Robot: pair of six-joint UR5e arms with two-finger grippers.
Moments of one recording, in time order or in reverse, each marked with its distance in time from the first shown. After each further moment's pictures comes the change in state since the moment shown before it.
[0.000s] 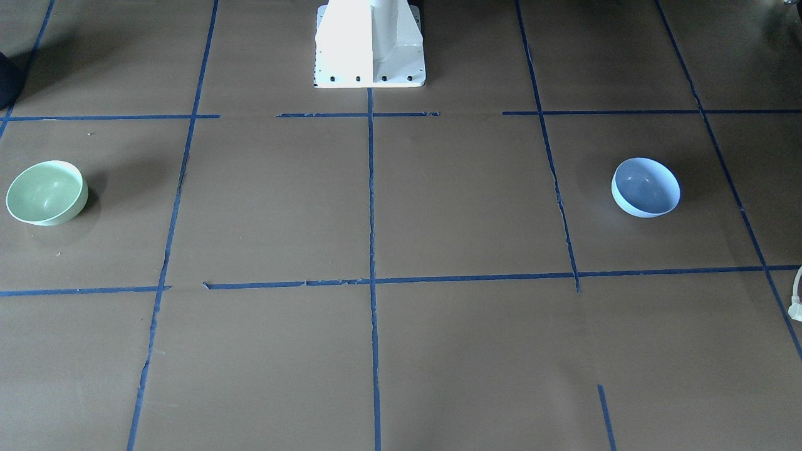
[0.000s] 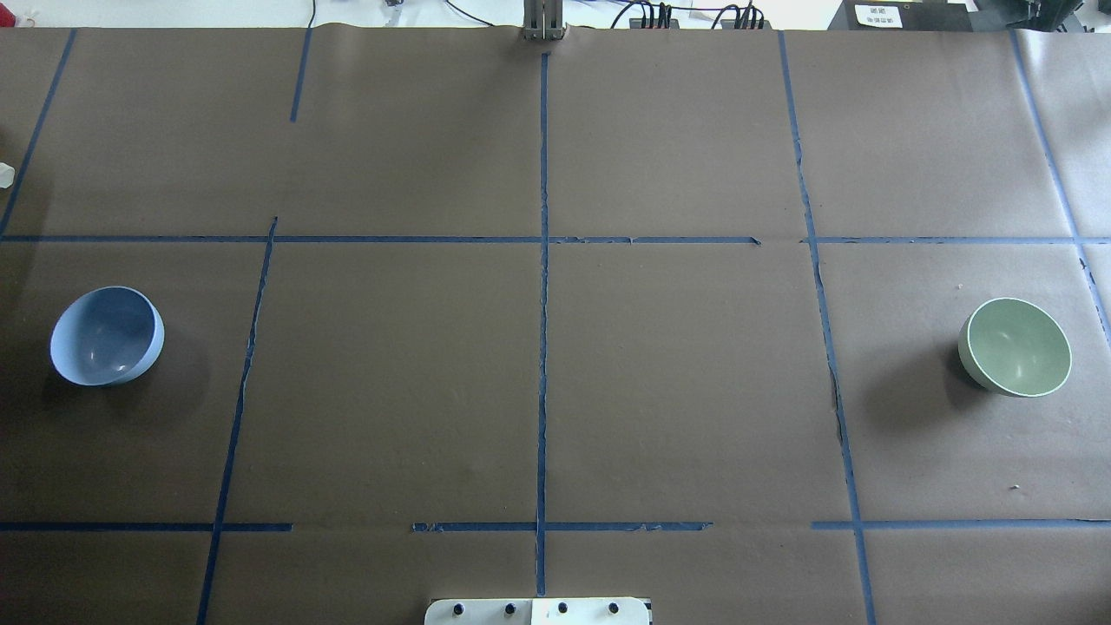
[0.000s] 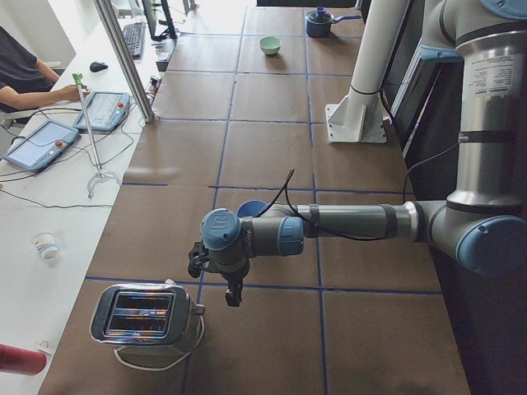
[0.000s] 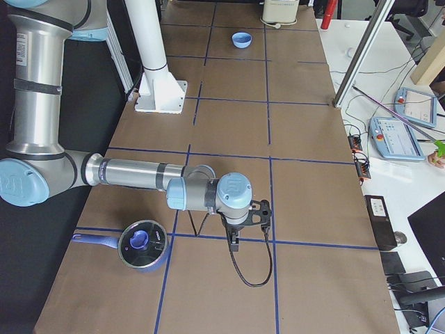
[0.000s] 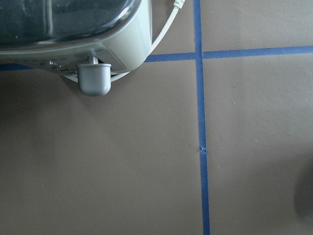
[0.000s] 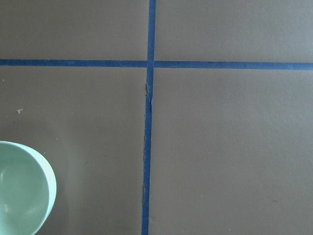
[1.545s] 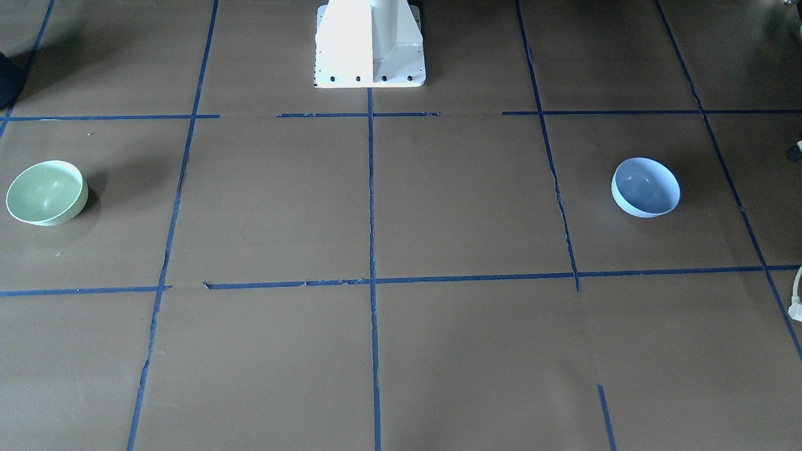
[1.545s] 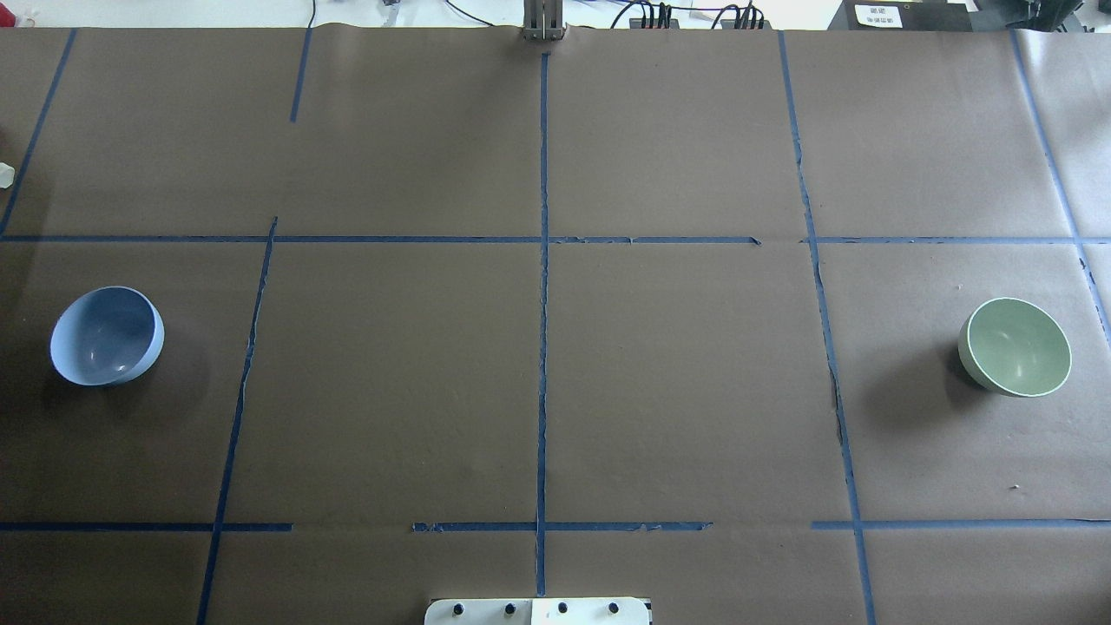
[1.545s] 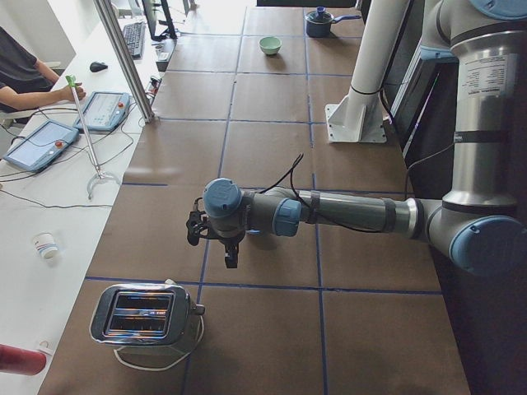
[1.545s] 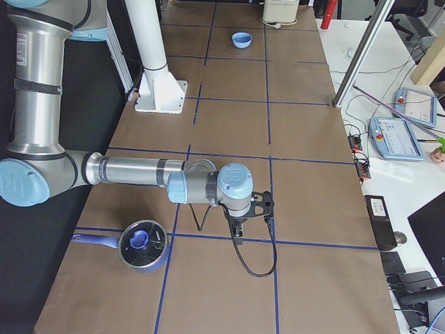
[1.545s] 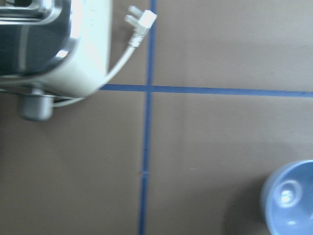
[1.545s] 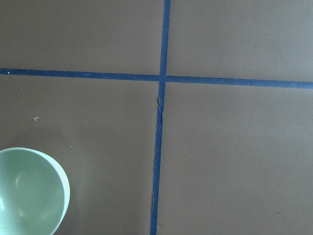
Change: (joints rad) left arm 0.124 0.012 -0.090 -0.200 -0.144 -0.438; right arm 0.000 0.004 0.043 0.002 -0.003 0.004
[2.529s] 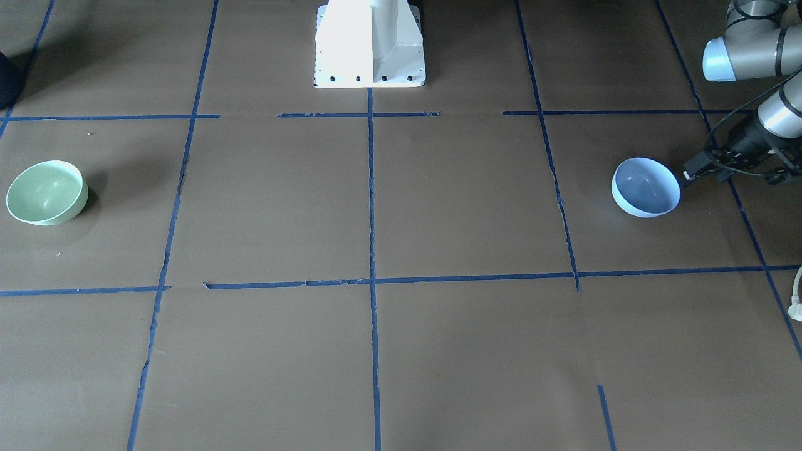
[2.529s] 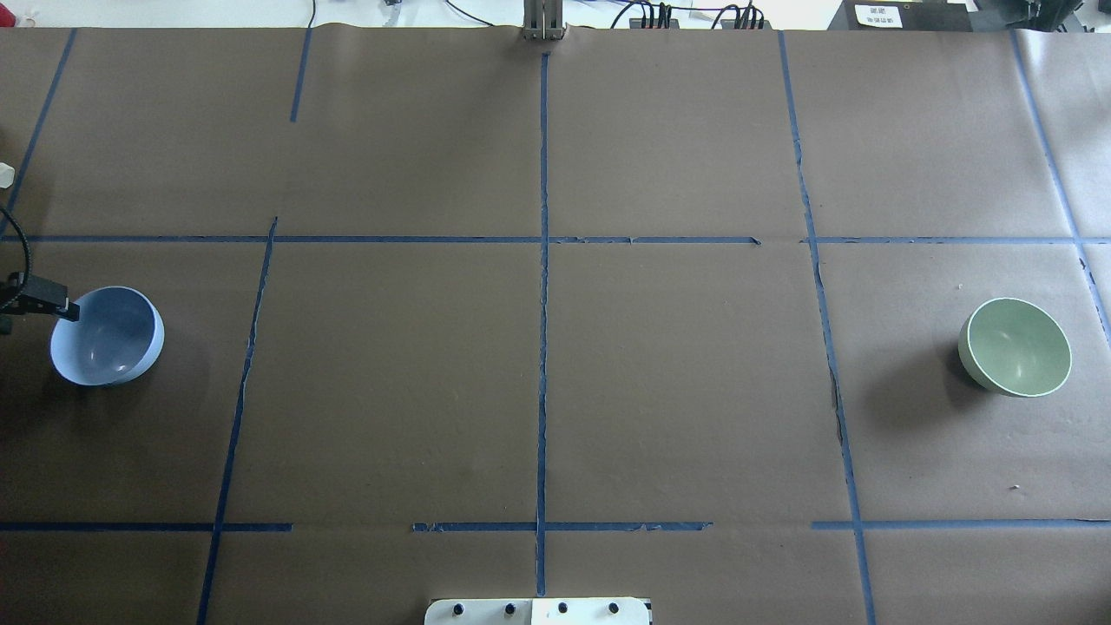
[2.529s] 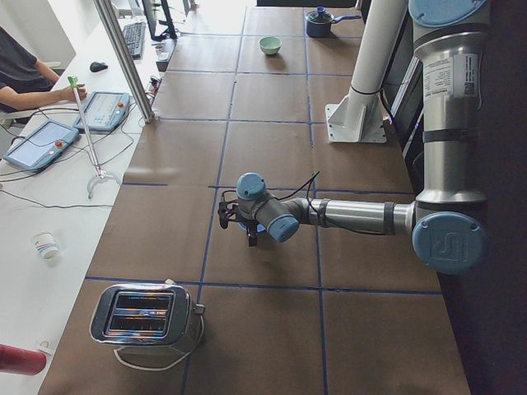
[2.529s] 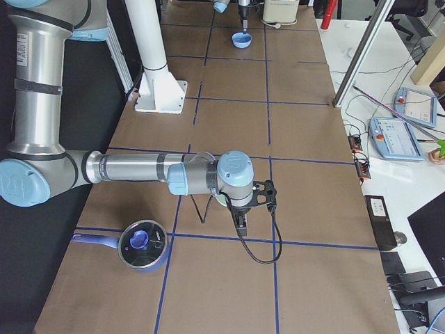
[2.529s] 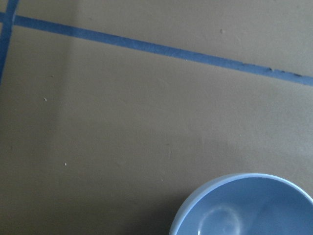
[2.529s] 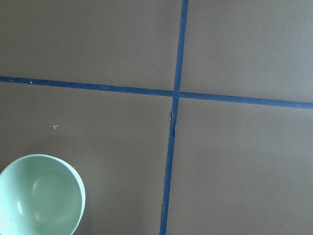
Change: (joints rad) left arm 0.430 0.028 0.104 -0.544 0.249 -0.624; right arm 0.000 0.003 0.049 0.000 -0.003 0.001
